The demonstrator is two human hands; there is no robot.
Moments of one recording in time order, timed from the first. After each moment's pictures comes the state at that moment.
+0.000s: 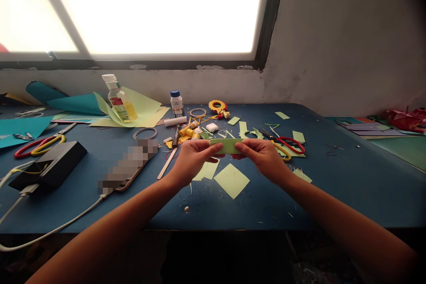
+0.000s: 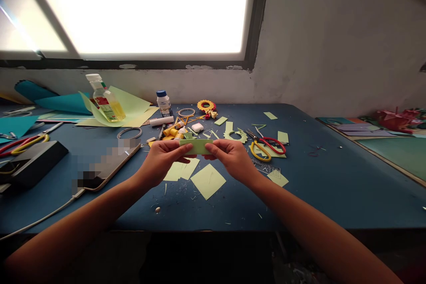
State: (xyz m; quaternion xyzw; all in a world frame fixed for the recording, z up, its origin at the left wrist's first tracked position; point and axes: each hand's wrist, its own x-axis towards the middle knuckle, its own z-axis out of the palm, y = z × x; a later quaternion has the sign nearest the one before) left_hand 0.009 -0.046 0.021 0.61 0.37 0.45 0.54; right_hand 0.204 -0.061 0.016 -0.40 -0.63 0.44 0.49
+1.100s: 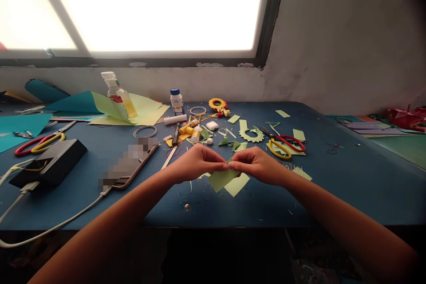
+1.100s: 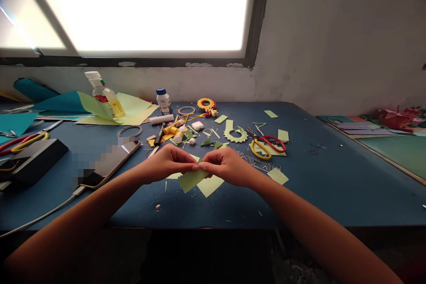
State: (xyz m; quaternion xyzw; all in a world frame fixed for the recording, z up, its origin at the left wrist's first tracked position) left_hand -0.001 -0.041 0.025 0.74 0.38 0.21 0.51; right_hand 0.207 -0.064 0.016 -0.39 -0.76 0.42 0.29
